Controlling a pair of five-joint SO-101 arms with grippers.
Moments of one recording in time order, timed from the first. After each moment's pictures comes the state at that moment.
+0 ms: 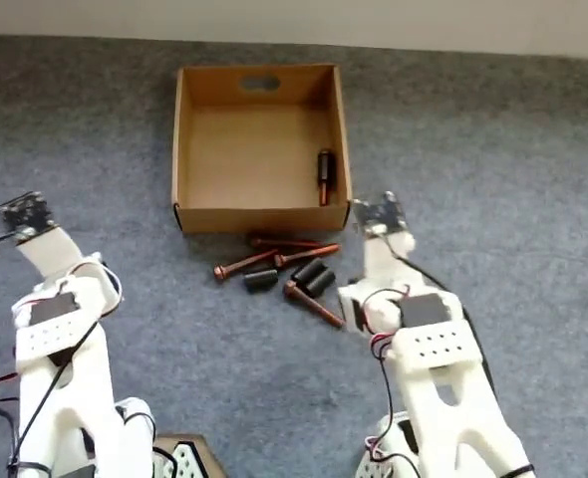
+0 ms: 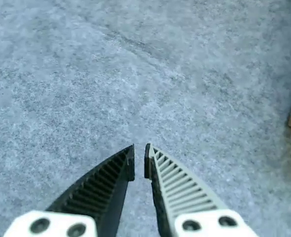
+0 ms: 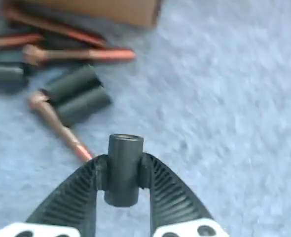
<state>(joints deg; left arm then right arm) -27.5 -38.7 68.7 33.6 6.6 -13.1 -44.0 64.1 49.9 5.3</state>
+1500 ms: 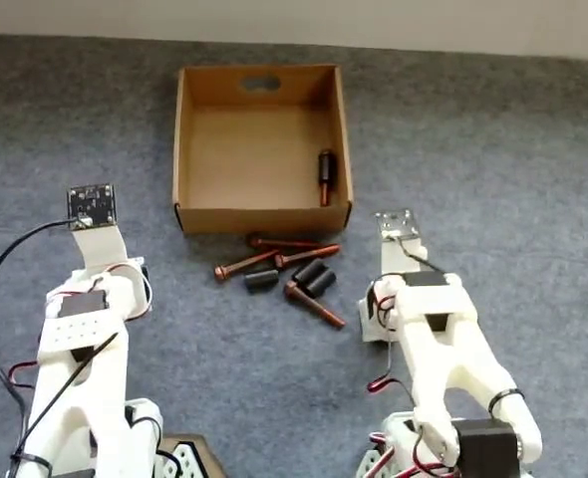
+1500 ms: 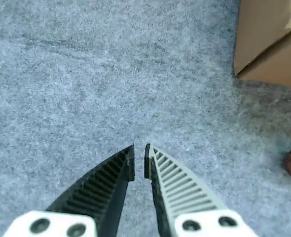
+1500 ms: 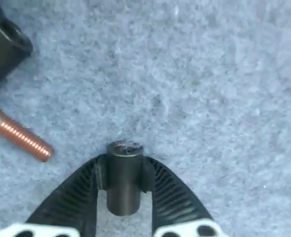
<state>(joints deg) -18.5 -38.6 70.0 35.0 -0.9 -8.4 -20.7 59.5 49.0 5.4</state>
